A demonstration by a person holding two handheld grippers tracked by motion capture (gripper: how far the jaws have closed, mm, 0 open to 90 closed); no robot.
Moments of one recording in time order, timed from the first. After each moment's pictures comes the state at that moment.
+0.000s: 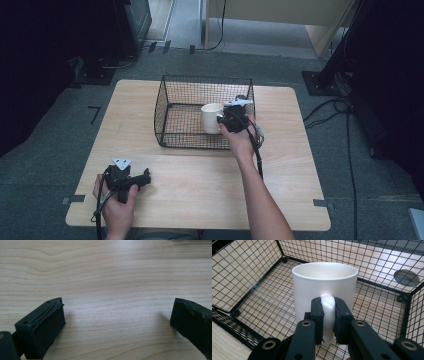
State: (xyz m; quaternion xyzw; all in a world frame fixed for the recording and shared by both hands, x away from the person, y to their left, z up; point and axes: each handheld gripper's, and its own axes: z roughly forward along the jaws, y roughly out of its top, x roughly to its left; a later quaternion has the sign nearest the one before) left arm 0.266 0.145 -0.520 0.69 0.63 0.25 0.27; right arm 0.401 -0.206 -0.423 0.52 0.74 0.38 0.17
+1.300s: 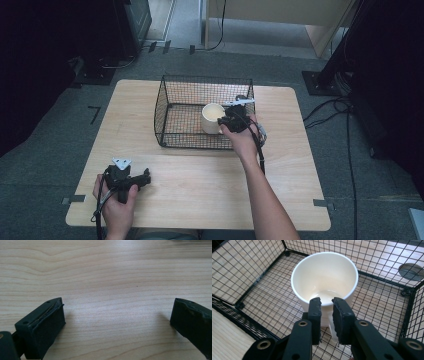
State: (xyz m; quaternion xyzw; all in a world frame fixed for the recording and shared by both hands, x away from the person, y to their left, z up) left arm 0.266 0.145 -0.520 0.69 0.63 0.25 0.27; right arm 0.400 -0.211 -0.420 0.52 0.76 0.37 0.15
